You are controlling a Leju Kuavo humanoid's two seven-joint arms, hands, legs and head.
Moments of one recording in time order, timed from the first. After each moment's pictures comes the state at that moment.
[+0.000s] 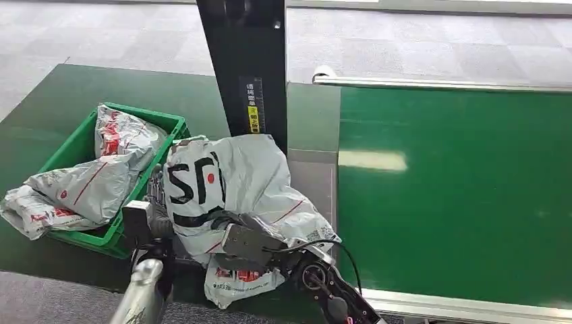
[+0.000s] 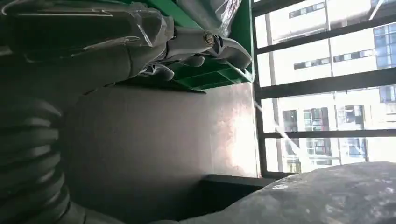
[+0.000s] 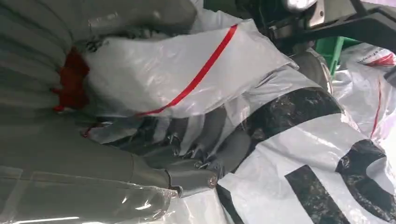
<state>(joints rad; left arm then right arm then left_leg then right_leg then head) -0.29 -0.15 0.16 -0.94 -0.09 0.07 -0.63 -0.41 0.20 0.68 -0.98 0.35 0.18 -0.11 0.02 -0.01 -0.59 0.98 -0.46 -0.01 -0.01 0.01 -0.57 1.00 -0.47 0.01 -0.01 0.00</state>
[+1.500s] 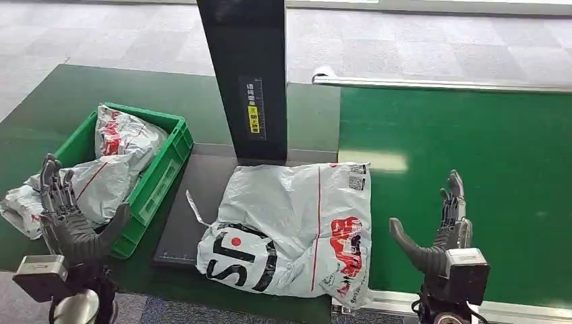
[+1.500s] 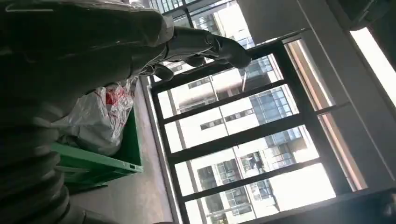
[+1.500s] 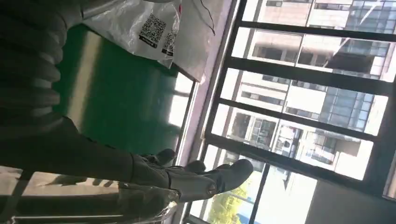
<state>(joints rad) 0.02 -0.11 0.22 -1.68 -0.19 0.12 -0.67 0.07 0.07 0.00 -1.60 0.23 -0.25 -0.43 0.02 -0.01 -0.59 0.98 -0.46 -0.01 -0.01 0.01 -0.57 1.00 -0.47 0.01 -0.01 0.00</state>
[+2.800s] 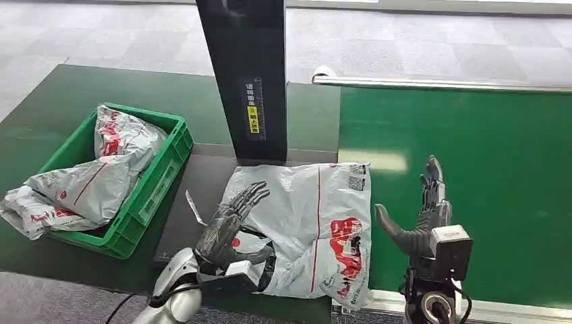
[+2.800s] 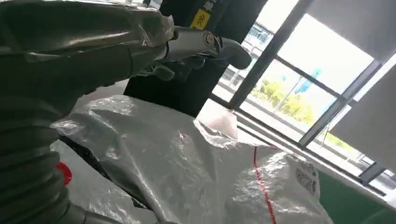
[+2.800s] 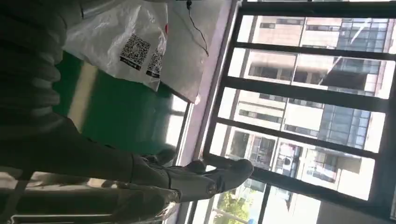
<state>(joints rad) -0.19 -0.03 -0.39 -1.25 -0.79 0.14 -0.45 -0.04 0.06 0.06 -1.51 0.19 -0.23 -0.41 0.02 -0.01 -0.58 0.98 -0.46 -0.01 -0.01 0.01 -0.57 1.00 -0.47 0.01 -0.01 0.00</state>
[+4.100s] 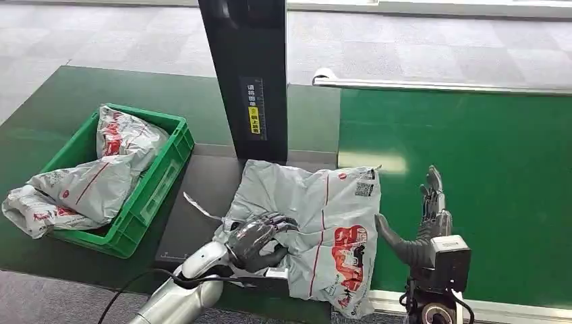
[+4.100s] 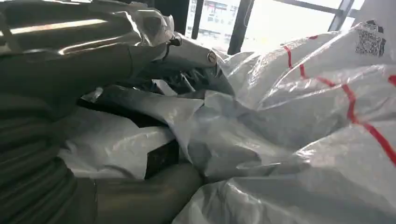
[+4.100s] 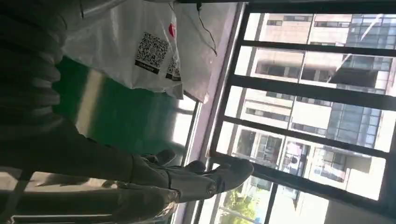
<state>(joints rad) -0.38 -0.03 -0.56 -0.92 -0.89 0.11 -0.42 0.03 0.07 0.05 -1.54 0.20 -0.24 -0.40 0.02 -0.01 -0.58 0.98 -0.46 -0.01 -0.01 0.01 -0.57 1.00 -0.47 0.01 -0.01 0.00</state>
